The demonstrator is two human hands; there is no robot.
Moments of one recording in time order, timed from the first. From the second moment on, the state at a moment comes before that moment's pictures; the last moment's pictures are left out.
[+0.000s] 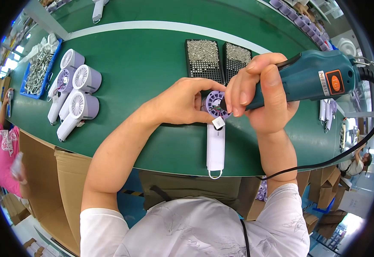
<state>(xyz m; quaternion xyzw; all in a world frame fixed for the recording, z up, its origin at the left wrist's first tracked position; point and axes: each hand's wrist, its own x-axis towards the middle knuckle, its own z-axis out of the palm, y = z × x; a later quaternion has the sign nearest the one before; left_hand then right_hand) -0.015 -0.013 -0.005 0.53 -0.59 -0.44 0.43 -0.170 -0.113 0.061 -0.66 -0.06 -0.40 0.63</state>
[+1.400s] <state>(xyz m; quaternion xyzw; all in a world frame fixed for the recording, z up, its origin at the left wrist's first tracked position) -0.022 -0.012 -0.012 0.51 -0.59 -0.43 0.45 -0.186 -0.118 0.094 -0.67 -0.10 -0.34 0.65</state>
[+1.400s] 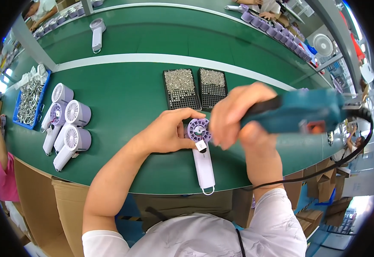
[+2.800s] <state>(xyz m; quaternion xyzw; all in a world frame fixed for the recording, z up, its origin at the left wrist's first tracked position) -0.022 -0.014 -0.011 0.51 -0.61 -0.40 0.45 -0.177 -0.180 0.028 -0.59 0.07 -0.52 0.61</state>
